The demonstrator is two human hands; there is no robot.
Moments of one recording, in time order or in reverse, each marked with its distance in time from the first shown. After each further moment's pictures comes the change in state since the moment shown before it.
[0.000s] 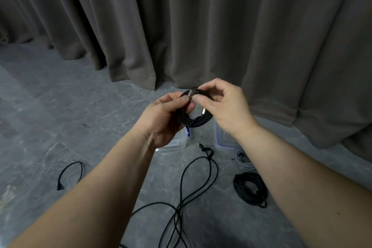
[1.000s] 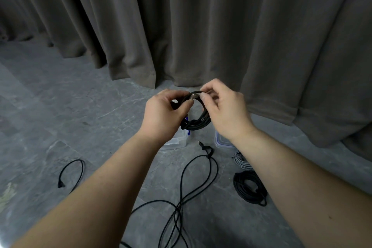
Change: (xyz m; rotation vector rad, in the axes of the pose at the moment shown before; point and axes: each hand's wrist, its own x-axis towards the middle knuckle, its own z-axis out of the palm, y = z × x) left_hand -0.003 -0.009 0.000 0.961 0.278 0.573; right_hand -0.007 0.006 0.002 -0.344 0.042 -0.155
